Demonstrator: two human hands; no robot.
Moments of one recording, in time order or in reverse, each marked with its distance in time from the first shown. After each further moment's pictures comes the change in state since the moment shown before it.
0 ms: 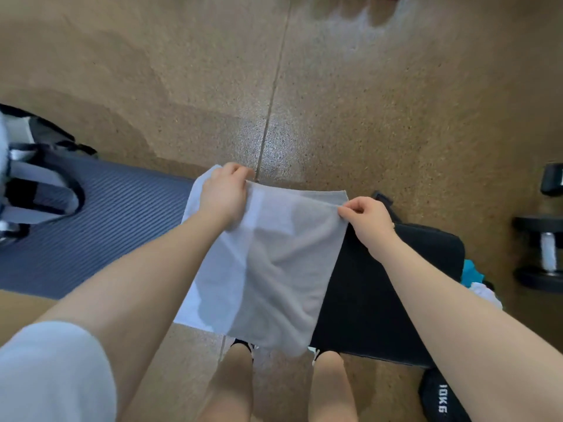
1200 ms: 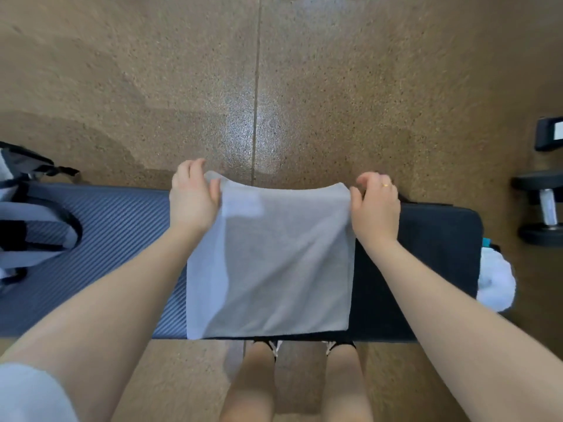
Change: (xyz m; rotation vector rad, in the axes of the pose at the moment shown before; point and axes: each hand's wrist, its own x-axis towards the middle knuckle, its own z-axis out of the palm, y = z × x) left_hand 0.002 -0.056 -0.014 -0.172 0.197 -0.077; right_hand -0.012 -0.020 0.034 -0.250 0.391 -0.139
